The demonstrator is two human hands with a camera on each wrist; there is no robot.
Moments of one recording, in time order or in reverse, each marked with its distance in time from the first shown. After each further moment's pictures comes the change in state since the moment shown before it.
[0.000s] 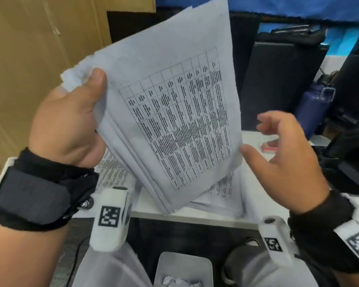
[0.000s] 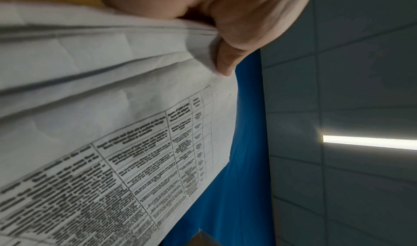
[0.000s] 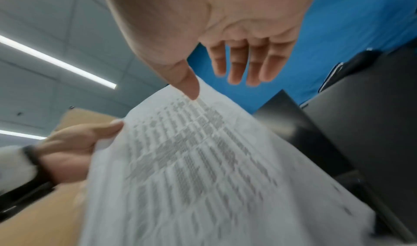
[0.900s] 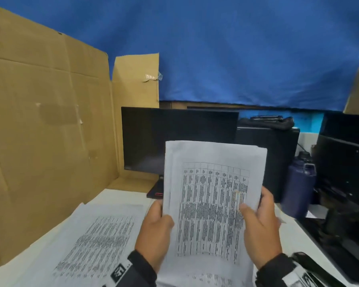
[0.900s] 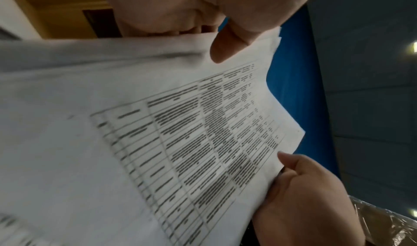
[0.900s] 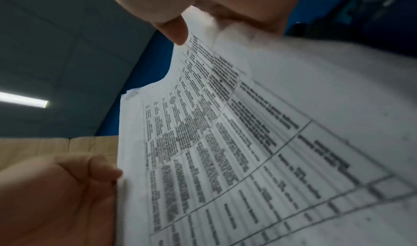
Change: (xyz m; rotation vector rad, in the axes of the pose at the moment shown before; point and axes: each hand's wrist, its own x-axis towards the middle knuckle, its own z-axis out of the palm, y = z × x) left_hand -0.021 -0.091 0.085 0.335 -0.055 -0.336; right_hand 0.039 0.023 0.039 0.610 0.185 0.343
